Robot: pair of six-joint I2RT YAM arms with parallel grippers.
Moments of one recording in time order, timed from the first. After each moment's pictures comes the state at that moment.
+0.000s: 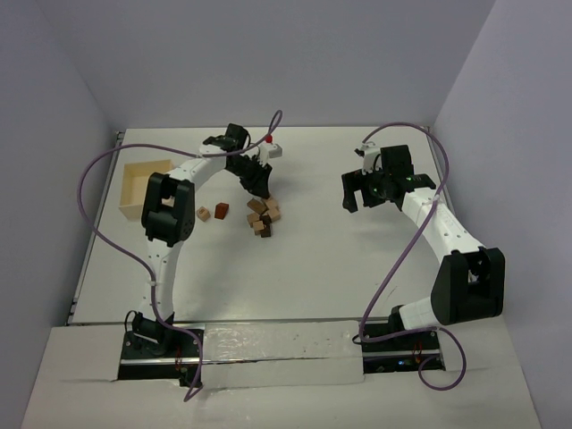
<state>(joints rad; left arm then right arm) -0.38 2.34 1.94 -0.77 0.67 0.51 0.12 1.41 1.08 -0.55 -0.28 -0.15</state>
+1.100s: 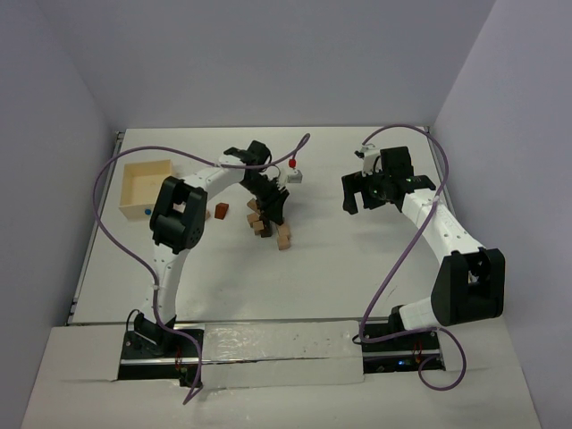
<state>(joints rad) -0.52 2.30 1.84 -0.91 0.76 0.65 0.12 1.40 1.07 -0.56 -0.28 -0.15</state>
